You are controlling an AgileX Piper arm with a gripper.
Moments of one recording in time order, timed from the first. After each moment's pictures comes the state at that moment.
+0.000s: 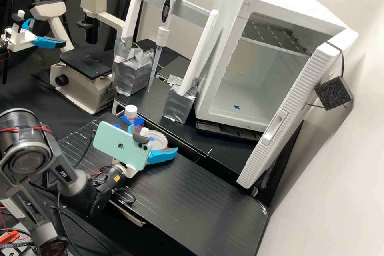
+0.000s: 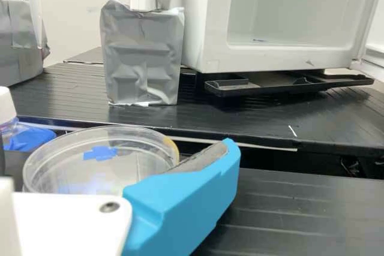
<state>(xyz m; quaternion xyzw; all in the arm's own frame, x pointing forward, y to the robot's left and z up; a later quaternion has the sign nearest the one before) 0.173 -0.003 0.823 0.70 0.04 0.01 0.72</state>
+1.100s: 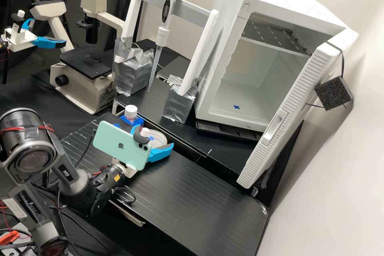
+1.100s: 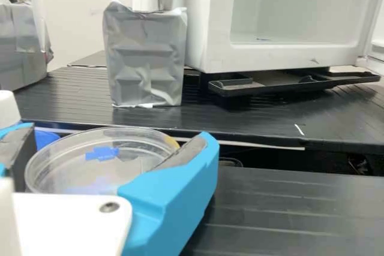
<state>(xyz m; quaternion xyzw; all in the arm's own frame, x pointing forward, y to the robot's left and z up) 0.175 -0.002 0.820 0.70 0.05 0.01 0.71</state>
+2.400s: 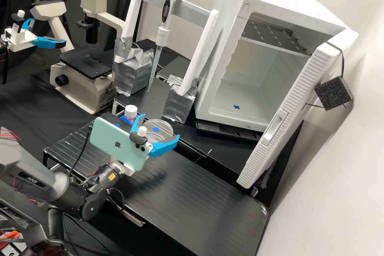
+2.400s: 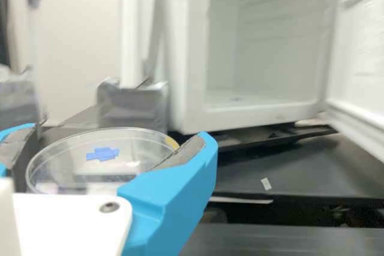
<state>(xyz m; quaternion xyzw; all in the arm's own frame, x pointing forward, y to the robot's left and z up) 0.148 0.011 0.856 0.71 0.01 0.09 0.70</state>
